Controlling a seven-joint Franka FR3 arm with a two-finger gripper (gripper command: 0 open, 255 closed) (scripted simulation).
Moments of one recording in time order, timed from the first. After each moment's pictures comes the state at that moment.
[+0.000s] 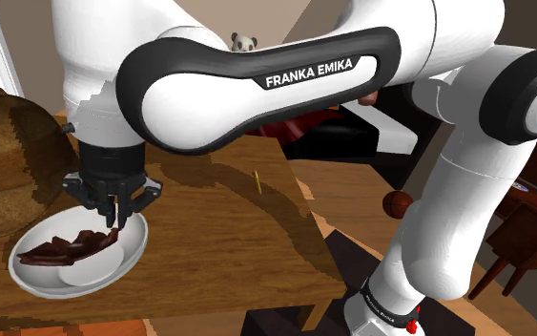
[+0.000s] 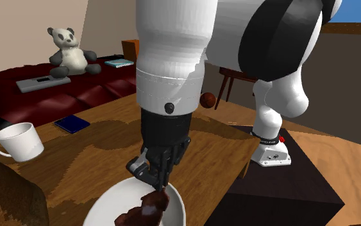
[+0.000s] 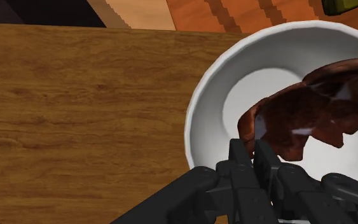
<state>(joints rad) 0.26 0.11 0.64 -1.80 -0.13 2.01 1.55</state>
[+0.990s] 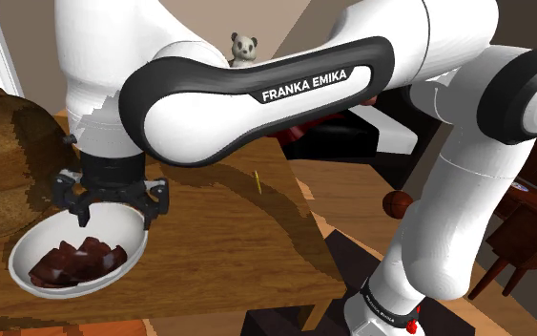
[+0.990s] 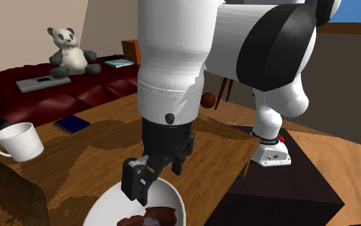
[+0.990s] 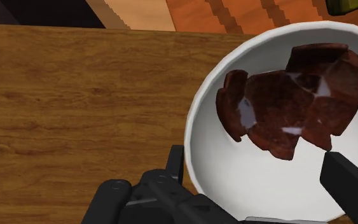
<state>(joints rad) 0.26 0.12 0.64 -1.83 -0.14 2.04 1.55</state>
